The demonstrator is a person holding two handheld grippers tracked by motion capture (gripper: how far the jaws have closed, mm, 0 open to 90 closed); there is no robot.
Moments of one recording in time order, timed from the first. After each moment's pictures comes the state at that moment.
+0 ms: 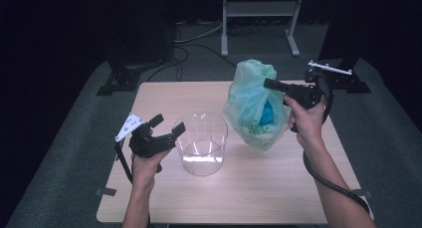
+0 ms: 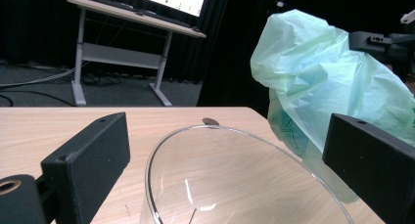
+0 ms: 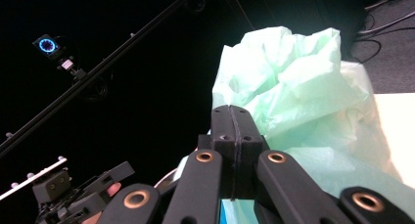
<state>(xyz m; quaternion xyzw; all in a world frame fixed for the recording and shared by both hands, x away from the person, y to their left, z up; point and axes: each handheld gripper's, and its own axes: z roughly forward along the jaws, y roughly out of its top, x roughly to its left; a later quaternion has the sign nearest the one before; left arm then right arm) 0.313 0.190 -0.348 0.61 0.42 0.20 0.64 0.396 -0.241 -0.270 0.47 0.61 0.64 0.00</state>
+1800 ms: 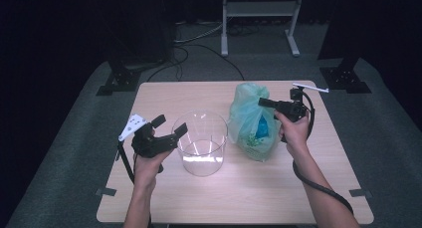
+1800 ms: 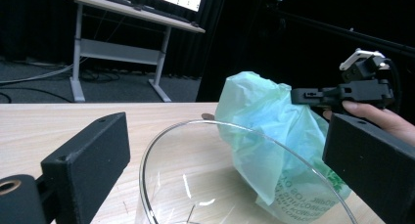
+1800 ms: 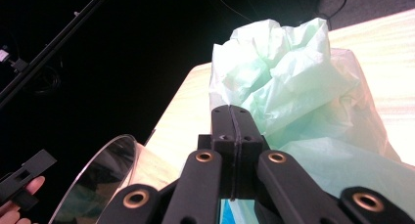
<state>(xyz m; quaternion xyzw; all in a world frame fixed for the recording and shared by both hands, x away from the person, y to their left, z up) 0.316 0.185 -0.351 0.62 0.42 0.20 0.64 0.430 -0.238 -0.359 0.54 0.61 0.58 -0.02</state>
